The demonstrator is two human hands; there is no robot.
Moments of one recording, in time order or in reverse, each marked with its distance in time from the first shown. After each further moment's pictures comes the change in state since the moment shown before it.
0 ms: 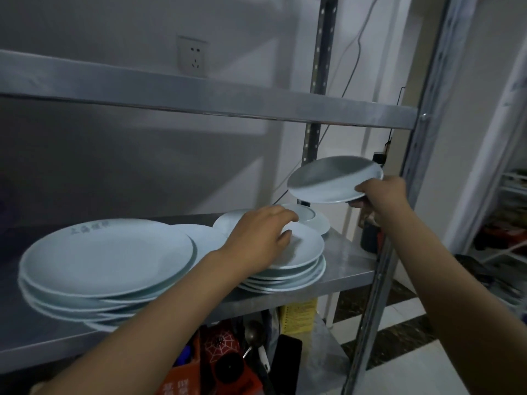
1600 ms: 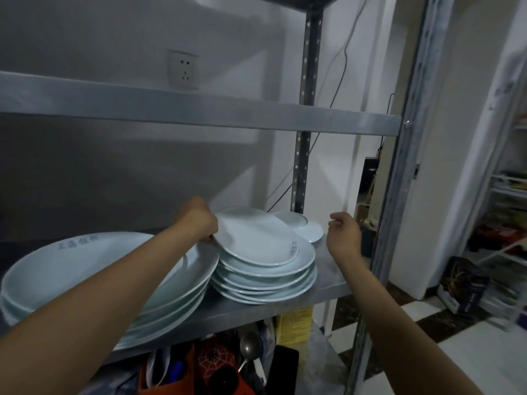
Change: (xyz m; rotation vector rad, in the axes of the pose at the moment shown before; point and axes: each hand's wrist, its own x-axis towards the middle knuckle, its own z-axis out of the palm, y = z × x) left_hand 0.028 -0.094 -0.023 -0.229 -0.056 -0.994; right_hand -0.006 0.101 0.027 -0.348 0.063 -0.210
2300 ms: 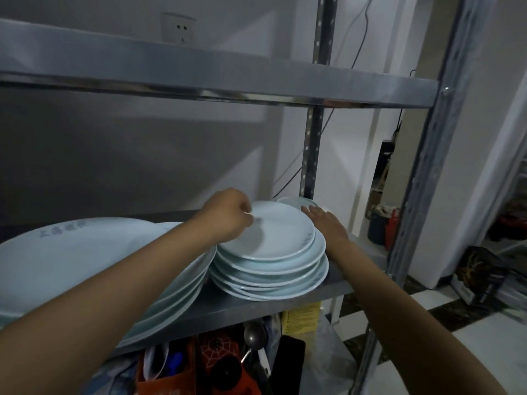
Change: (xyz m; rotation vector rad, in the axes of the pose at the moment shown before) left_hand -0.021 0.018 0.029 0.110 -0.094 0.432; right_hand 0.041 0.035 0.053 -0.969 -0.590 -0.495
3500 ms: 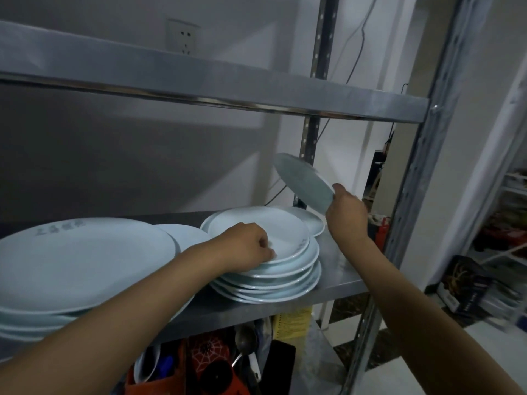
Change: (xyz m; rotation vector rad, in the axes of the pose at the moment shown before) left_hand -0.029 0.010 0.025 0.128 -0.303 0.106; right_hand -0.018 -0.002 -0.057 0.117 0.645 0.174
